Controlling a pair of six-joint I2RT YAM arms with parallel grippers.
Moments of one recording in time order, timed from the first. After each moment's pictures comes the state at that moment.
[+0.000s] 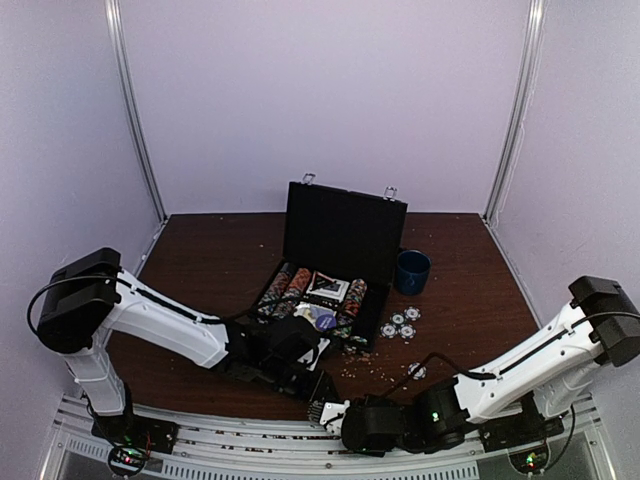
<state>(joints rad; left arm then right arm) -1.22 1.79 0.87 0.02 0.25 -0.79 1.63 1.65 0.82 -0.20 0.47 0.16</state>
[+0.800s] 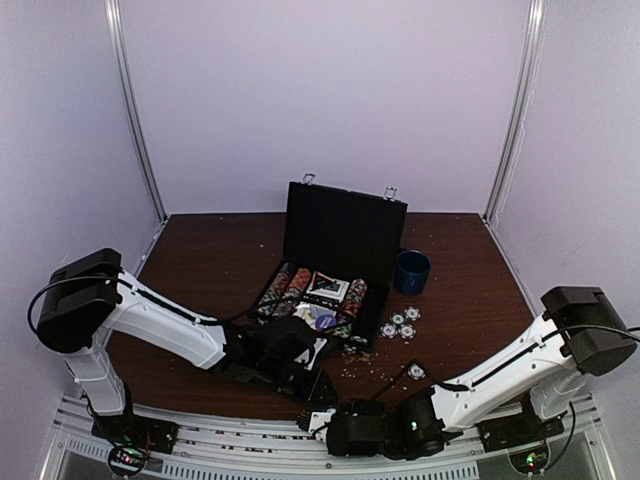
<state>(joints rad) -1.22 1.78 0.84 0.08 0.27 -0.83 1.63 1.77 0.87 -0.16 0.54 0.03</state>
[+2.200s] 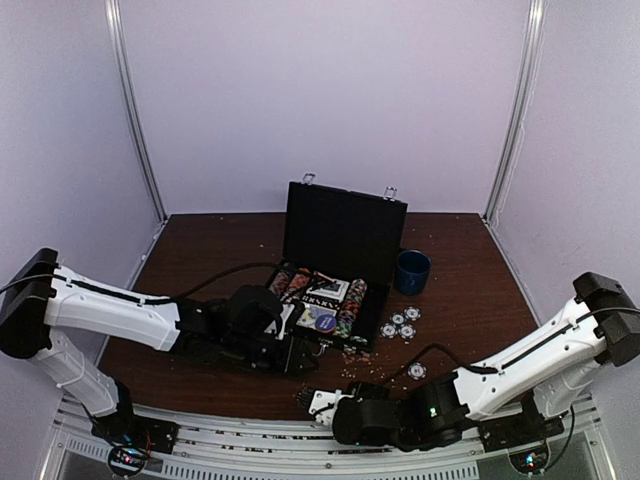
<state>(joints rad) -1.13 1.51 0.79 -0.08 0.14 -0.84 1.62 1.65 0.88 -0.18 0.64 0.05</state>
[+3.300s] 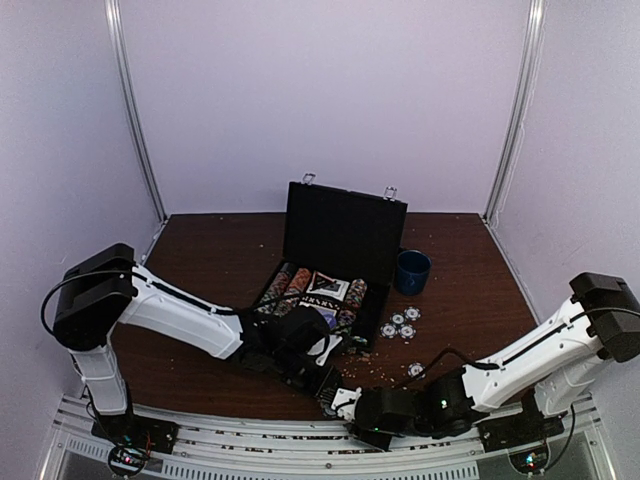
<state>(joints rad) -1.19 1.86 0.98 -0.04 0.36 -0.68 1.54 1.60 0.70 -0.05 0.34 0.21</state>
